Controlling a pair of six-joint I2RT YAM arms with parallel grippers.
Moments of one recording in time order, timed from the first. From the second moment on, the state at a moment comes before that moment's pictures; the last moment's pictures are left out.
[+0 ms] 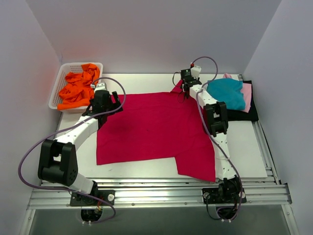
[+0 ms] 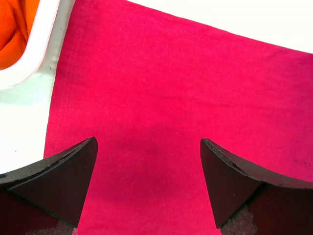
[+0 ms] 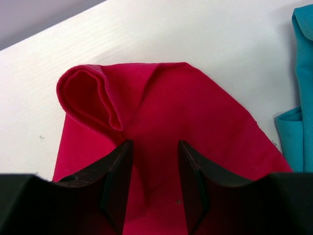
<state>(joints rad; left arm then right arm) -0.24 1.52 1.00 -0.09 -0.24 -0.44 0.26 2.60 2.22 -0.35 0.47 0.50</state>
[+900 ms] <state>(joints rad) -0.24 1.54 1.00 -0.09 -0.24 -0.44 0.32 2.60 2.23 -0.35 0.47 0.49</state>
